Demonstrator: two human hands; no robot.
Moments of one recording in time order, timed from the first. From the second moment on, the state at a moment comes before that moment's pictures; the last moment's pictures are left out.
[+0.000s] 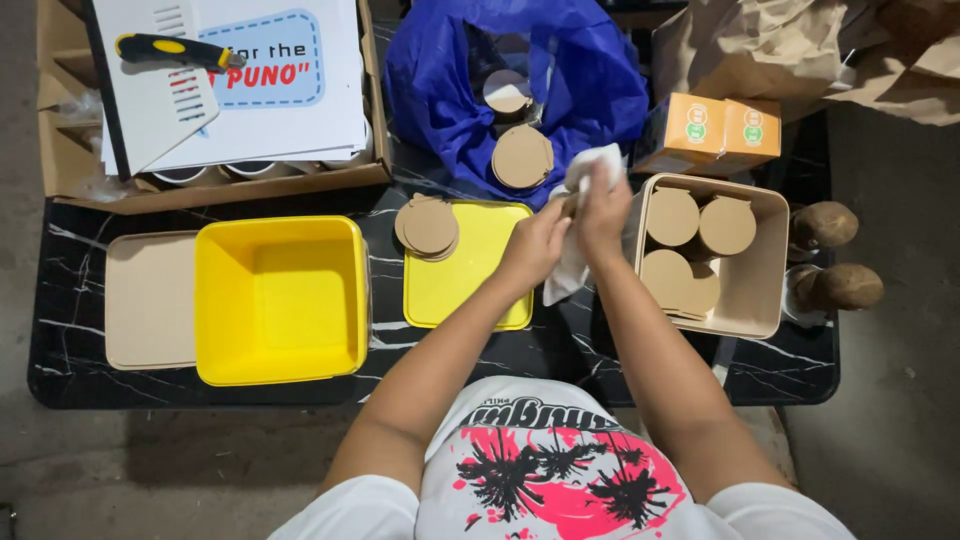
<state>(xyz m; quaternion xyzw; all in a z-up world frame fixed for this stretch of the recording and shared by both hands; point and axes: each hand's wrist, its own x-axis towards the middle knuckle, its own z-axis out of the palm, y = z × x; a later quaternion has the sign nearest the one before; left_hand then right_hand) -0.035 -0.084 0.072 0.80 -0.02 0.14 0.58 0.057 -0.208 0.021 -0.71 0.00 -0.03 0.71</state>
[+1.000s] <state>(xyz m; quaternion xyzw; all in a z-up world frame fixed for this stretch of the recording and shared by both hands) 0.010 -0.063 0.035 0.32 0.09 0.11 0.94 -0.036 -0.184 0.090 -0.78 -0.27 -0.02 0.56</state>
